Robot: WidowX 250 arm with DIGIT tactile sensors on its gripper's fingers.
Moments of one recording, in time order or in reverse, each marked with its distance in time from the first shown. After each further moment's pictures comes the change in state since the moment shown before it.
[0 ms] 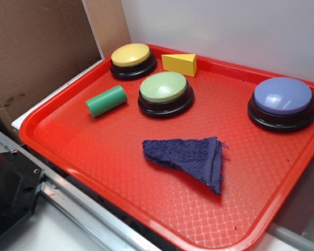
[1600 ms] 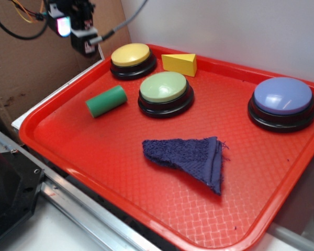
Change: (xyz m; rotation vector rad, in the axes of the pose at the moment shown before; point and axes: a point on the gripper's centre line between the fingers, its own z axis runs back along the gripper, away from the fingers) arm 0.101 0.087 -0.162 0.161 0.290 -0.140
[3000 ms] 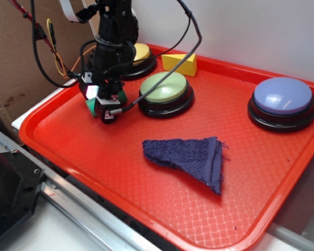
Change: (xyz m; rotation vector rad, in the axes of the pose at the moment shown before) arm 0.011 -0.043 -0.078 -0.018 0.181 -0.139
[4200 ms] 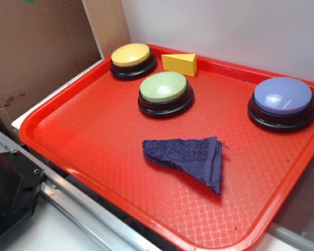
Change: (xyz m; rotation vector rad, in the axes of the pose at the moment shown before) arm -0.127 -0.025 0.196 -0.117 -0.371 0.532
